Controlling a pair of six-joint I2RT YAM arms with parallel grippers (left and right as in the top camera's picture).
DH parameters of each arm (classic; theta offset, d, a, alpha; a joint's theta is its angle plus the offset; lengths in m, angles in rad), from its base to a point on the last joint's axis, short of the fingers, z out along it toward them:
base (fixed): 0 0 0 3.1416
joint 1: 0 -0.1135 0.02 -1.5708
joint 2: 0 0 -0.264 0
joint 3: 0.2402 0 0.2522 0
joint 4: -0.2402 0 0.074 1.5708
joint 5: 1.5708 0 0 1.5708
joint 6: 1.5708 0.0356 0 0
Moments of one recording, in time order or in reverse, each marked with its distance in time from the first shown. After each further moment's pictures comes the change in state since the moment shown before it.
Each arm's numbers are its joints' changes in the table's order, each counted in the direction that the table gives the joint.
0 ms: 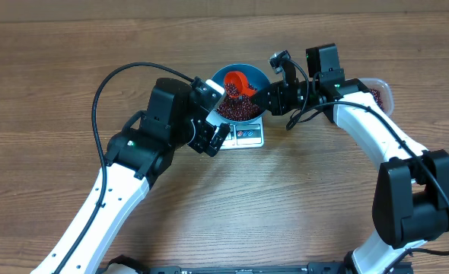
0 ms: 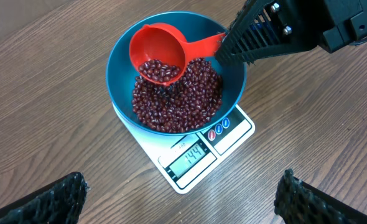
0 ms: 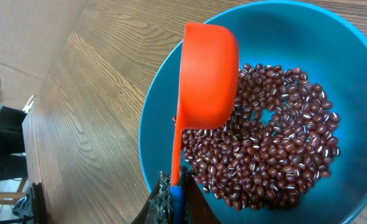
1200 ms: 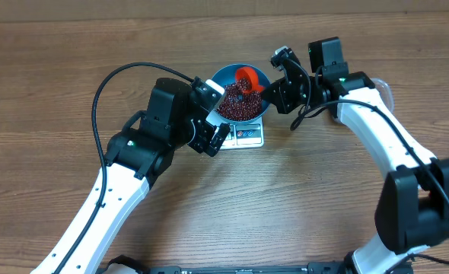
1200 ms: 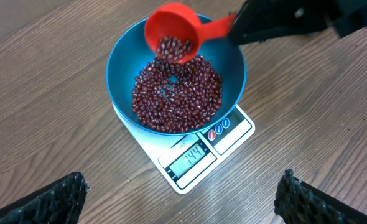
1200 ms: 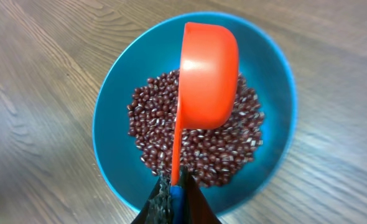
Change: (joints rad) left arm 0.000 0.000 0.000 0.000 0.000 0.000; right arm 0.000 0.047 0.070 -0.150 0.212 -0.208
